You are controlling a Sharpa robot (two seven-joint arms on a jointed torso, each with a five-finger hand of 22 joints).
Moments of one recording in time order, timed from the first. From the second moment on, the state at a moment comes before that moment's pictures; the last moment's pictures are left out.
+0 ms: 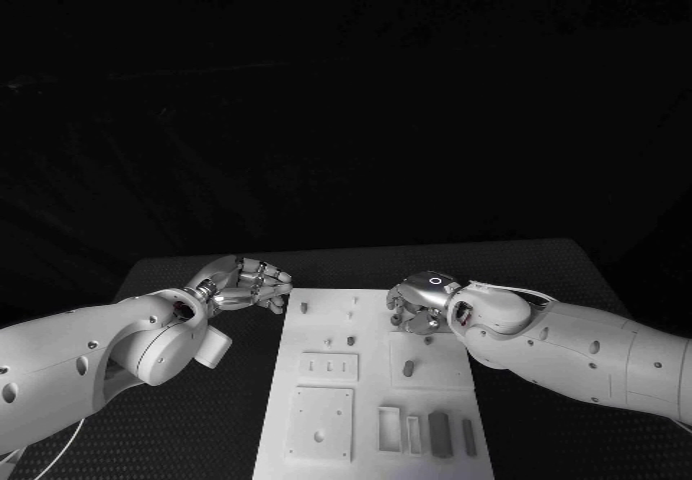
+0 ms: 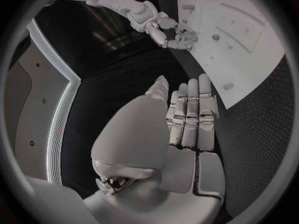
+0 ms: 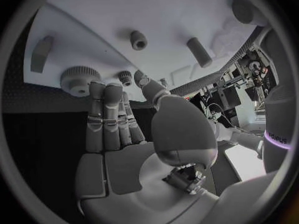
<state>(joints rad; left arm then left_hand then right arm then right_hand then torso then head) 1.31 -0.89 -0.15 1.49 -0.35 -0.24 0.19 1.59 -0.07 0.10 0.29 0.05 0.79 0.19 0.35 0.46 1.11 0.13 0.13 0.17 1.01 0.08 0.43 0.67 0.05 1.05 -0.02 0.26 0.63 1.20 -0.69 -0.12 1.26 -1.73 -0.29 -0.04 1.20 -0.12 0.45 -0.29 0.05 0.86 0.15 0.29 0.50 1.08 0.11 0.11 0.21 1.29 0.00 0.95 0.77 0.22 1.20 0.01 0.63 1.31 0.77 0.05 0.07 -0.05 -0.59</state>
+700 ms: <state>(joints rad) 1.31 -0.89 -0.15 1.49 -0.35 -0.24 0.19 1.58 -0.07 0.10 0.29 0.05 0.79 0.19 0.34 0.45 1.11 0.13 0.12 0.17 1.01 0.08 0.43 0.68 0.06 1.05 -0.02 0.26 0.63 1.20 -0.68 -0.12 1.25 -1.77 -0.31 -0.05 1.18 -0.10 0.46 -0.29 0.05 0.94 0.14 0.31 0.50 1.18 0.09 0.12 0.19 1.29 -0.01 0.97 0.77 0.21 1.19 0.01 0.67 1.31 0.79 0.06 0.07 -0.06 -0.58</state>
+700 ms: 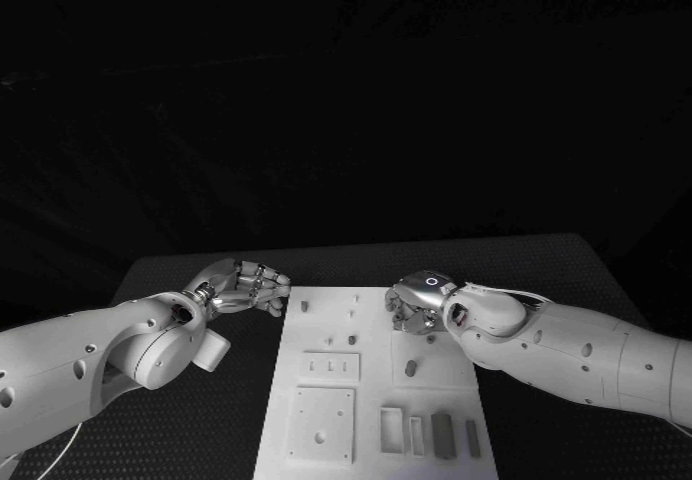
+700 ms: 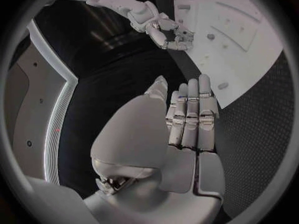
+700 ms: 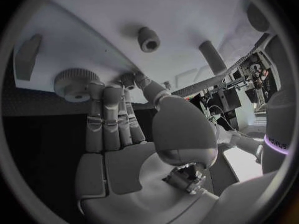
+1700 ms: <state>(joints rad) 1.31 -0.89 -0.15 1.47 -0.34 -0.24 0.19 1.57 -0.08 0.10 0.29 0.05 0.79 0.19 0.34 0.45 1.10 0.14 0.12 0.17 1.01 0.08 0.42 0.68 0.05 1.05 -0.02 0.26 0.63 1.20 -0.70 -0.12 1.29 -1.82 -0.34 -0.07 1.16 -0.14 0.47 -0.29 0.05 0.96 0.14 0.31 0.49 1.22 0.08 0.08 0.17 1.28 -0.02 0.98 0.77 0.21 1.17 0.01 0.69 1.31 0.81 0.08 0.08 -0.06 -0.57</state>
